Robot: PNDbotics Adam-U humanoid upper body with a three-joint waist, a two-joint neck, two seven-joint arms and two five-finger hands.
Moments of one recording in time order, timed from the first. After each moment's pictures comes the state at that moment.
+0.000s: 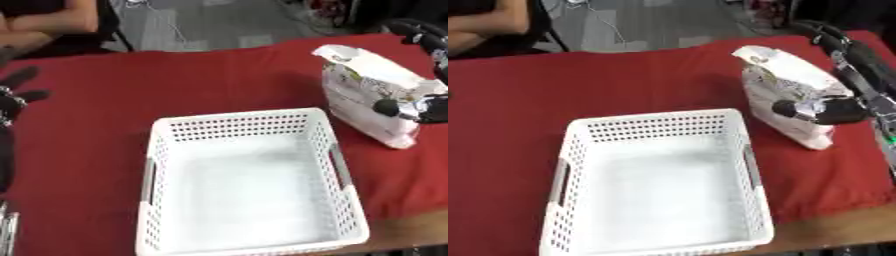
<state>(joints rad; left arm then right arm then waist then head) -0.08 0.22 0.14 -1.98 -0.10 -0.23 0.00 -0.44 -0.67 0.01 -1.64 0.53 -0.28 0.23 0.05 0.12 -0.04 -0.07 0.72</state>
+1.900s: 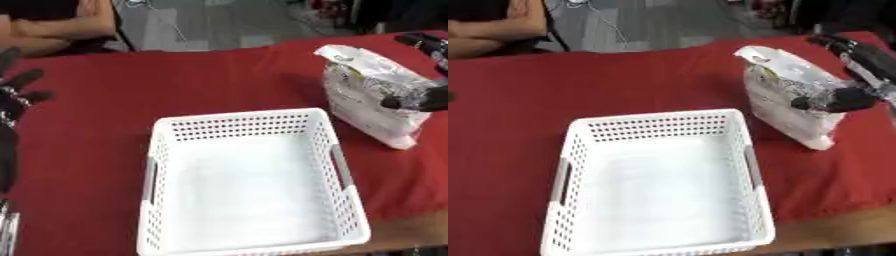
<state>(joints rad) -0.08 0.22 0.14 -1.98 -0.10 -0.23 -0.02 -0.55 -0.76 0.04 -1.28 0.67 -0.34 0.23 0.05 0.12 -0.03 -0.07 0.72</state>
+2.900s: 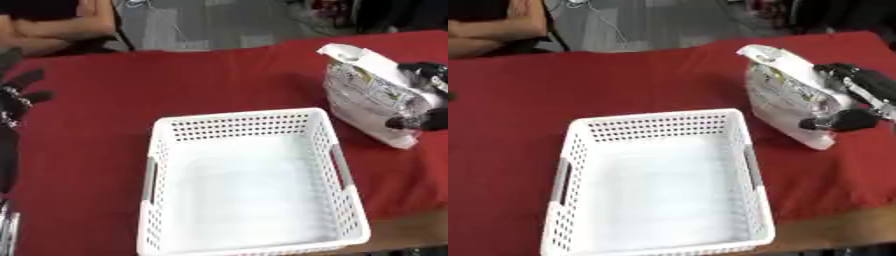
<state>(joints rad) -0.08 0.22 0.14 -1.98 -0.10 -0.23 -0.03 -0.54 -0.75 0.03 -1.18 0.72 -0.35 0.24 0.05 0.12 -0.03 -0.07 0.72</state>
